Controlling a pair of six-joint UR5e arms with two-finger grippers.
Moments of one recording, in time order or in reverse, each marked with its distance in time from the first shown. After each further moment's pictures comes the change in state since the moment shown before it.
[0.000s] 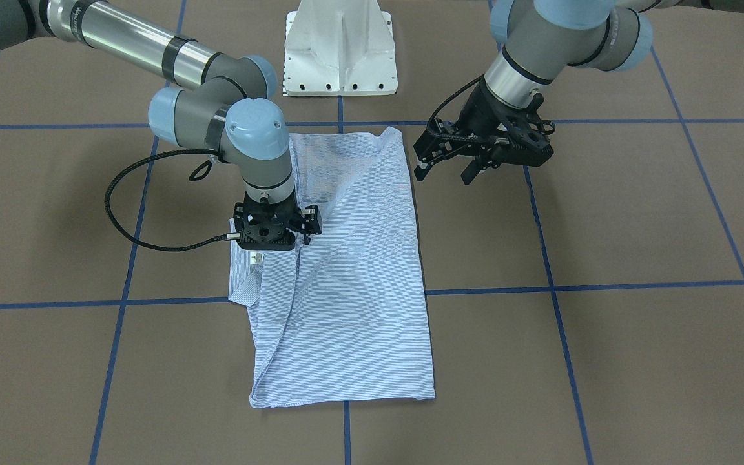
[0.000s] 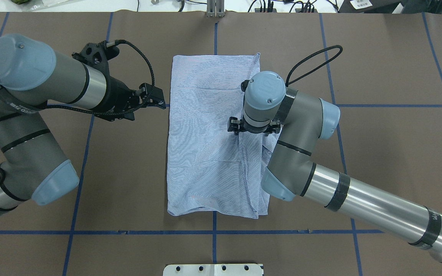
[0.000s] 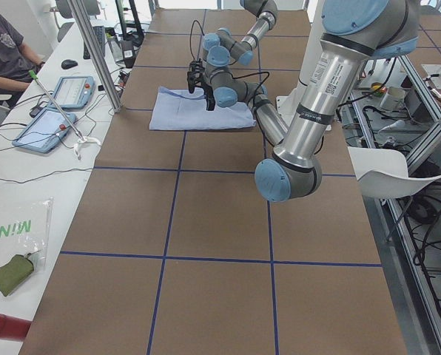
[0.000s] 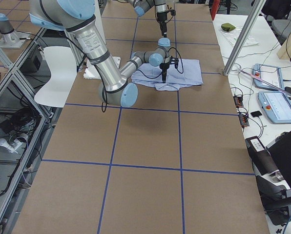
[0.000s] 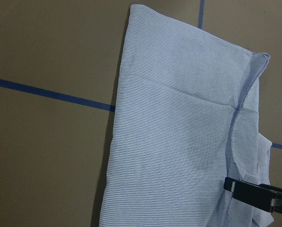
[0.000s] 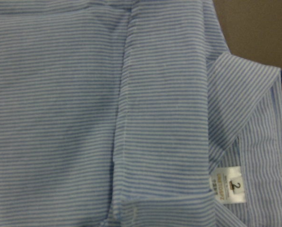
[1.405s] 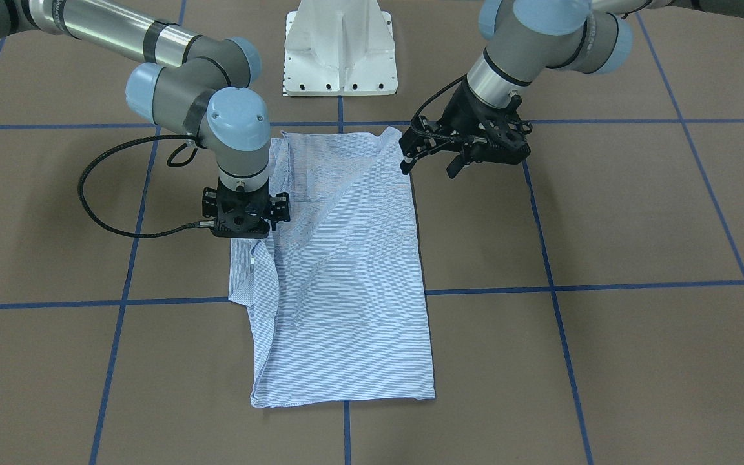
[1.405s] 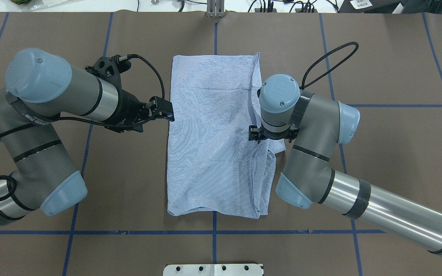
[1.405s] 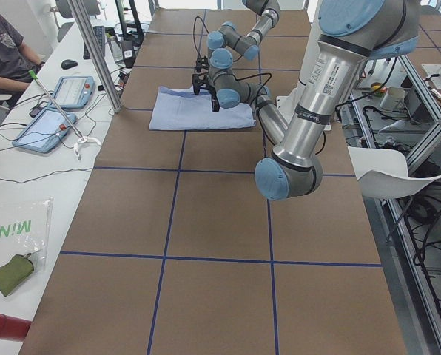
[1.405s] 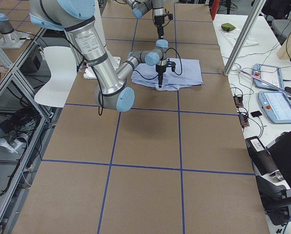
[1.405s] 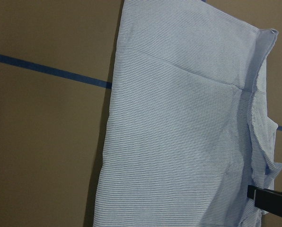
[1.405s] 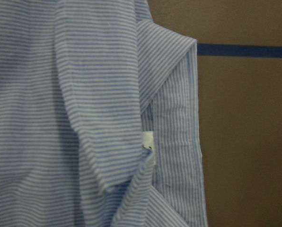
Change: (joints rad) left arm 0.049 -0.009 0.011 -0.004 0.001 -0.019; right arm 0.012 -0.084 0.132 -0.203 0.000 -0.098
